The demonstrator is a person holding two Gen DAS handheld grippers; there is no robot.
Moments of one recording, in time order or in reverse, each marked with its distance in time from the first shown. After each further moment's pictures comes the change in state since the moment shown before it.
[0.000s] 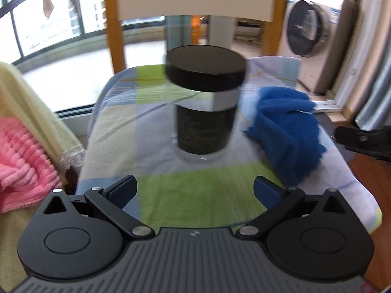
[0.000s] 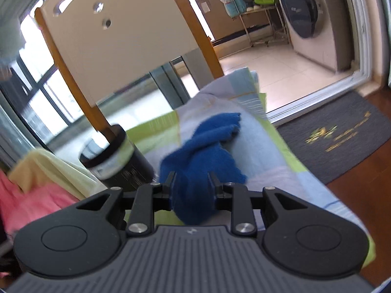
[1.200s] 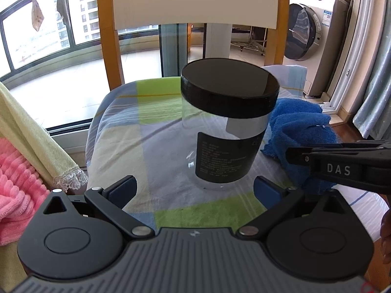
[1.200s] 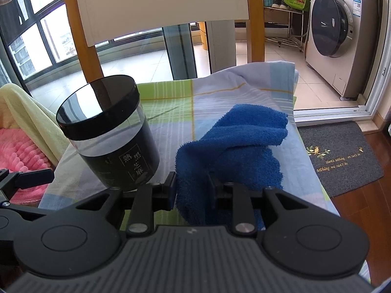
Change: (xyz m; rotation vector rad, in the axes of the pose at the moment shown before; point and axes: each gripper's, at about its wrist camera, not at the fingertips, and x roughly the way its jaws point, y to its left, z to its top) left arm 0.022 0.018 0.018 0.065 -0.057 -0.056; right arm 0.084 0.070 -0.011 -0.304 0.138 -0.179
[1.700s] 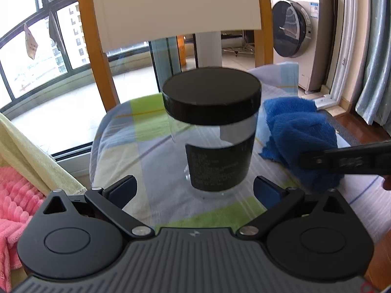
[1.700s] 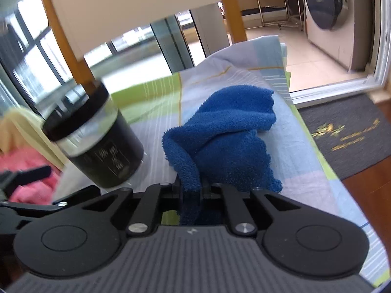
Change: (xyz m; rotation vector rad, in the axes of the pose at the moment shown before) left arm 0.000 -0.017 0.000 0.119 -0.068 0.039; right arm 0.005 -0.065 -0.016 0.199 0.003 0.170
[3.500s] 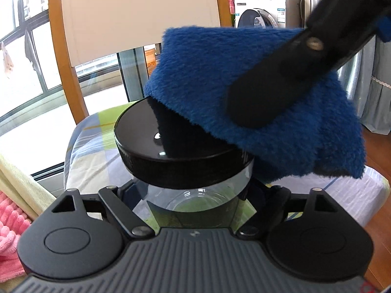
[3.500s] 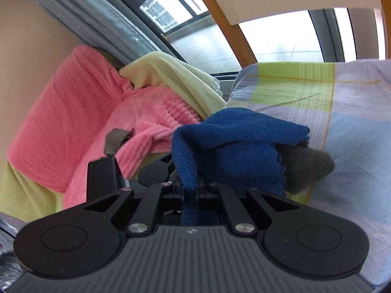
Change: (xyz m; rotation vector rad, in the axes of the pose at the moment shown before) left arm -0.005 -0.025 -0.014 0.087 -0.070 -0.116; right arm -0.029 0.054 0.076 -0.237 0.387 0.623
